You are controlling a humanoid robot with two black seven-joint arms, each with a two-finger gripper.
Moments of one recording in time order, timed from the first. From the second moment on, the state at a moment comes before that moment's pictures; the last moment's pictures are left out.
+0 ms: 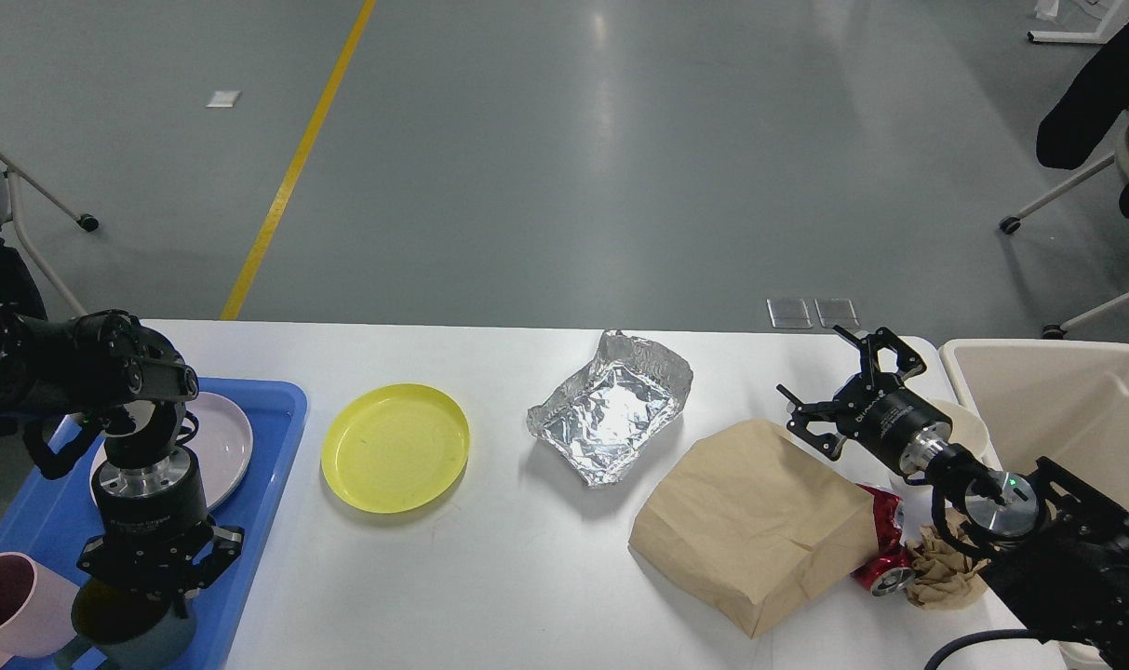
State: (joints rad) left arm -1.51 0.27 1.37 -0.99 -0.10 -0.85 0.25; right arm 0.59 -0.25 0.82 0.37 0.18 0.64 -0.15
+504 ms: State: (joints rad) left arm -1.44 0.27 1.37 -0.97 -0.10 -0.74 0.25; right arm 0.59 -0.25 0.82 0.37 0.18 0.64 -0.15
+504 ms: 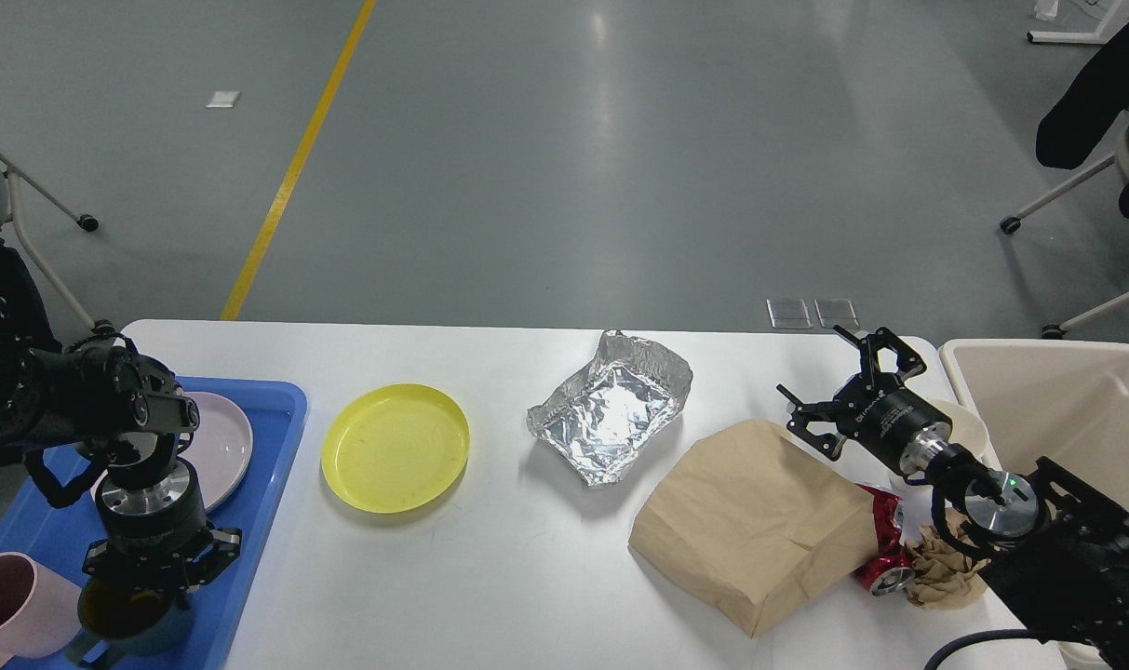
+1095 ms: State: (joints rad) left arm -1.62 0.28 1.40 -1.00 -0.10 -0.94 0.24; right arm 0.59 -0.25 0.82 0.37 0.18 0.64 -0.15
